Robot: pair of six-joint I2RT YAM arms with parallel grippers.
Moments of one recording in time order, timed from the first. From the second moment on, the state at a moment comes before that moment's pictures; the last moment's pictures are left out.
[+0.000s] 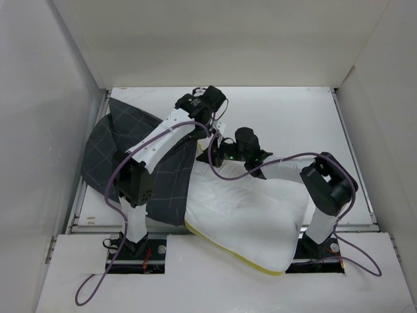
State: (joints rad) left arm -0.68 1.90 1.92 -1.20 -0.41 -0.60; right arm 0.71 1.76 0.95 0.58 -0.62 0.11
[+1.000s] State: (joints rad) left arm -0.98 1.64 1.55 -0.75 -0.22 -0.47; right arm 0.43 2.12 0.89 1.34 -0.87 1.02
